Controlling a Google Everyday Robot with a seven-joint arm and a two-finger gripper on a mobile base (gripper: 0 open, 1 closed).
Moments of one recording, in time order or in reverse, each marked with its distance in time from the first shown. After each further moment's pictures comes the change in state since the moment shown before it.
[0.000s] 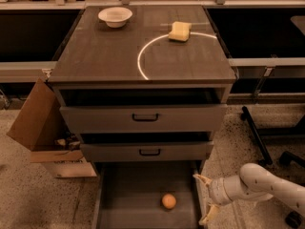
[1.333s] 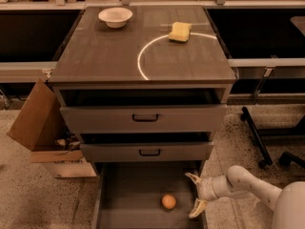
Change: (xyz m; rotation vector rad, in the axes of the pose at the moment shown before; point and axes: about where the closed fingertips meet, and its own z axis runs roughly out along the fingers) arm 0.055 -0.047 0.078 0.019 -0.064 -0.029
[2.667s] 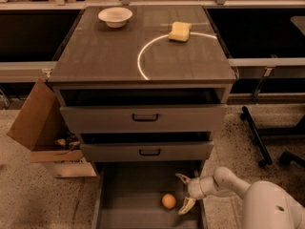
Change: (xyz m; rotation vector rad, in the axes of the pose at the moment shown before) arm 0.034 -0.031 0.077 -0.010 -0.053 -0.009
